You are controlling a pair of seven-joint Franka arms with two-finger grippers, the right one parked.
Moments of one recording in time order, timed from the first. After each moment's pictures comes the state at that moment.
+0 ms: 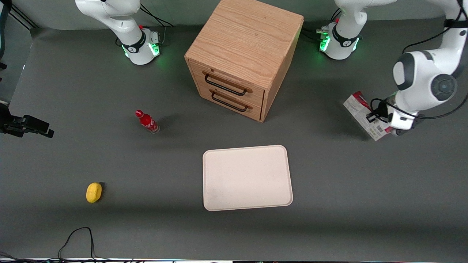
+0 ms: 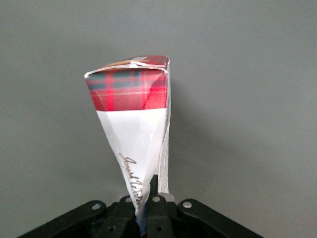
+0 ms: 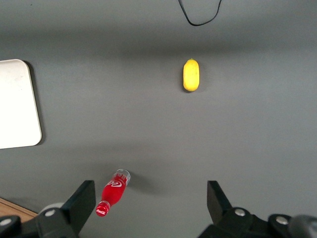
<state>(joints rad) 0.07 0.03 0.00 -2.28 -0.03 2.15 -0.43</state>
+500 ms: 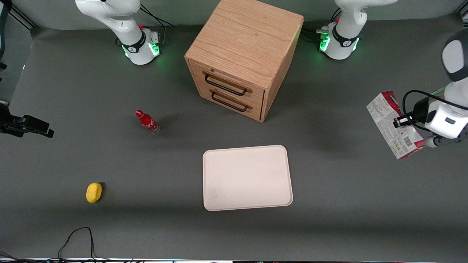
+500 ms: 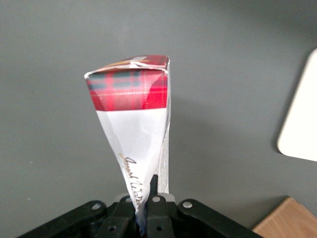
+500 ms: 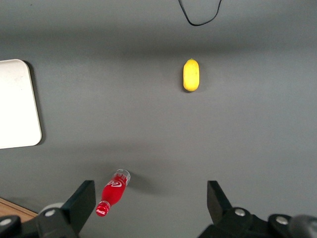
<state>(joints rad) 0.00 0.11 -0.01 -1.70 -0.04 1.72 -0.24</state>
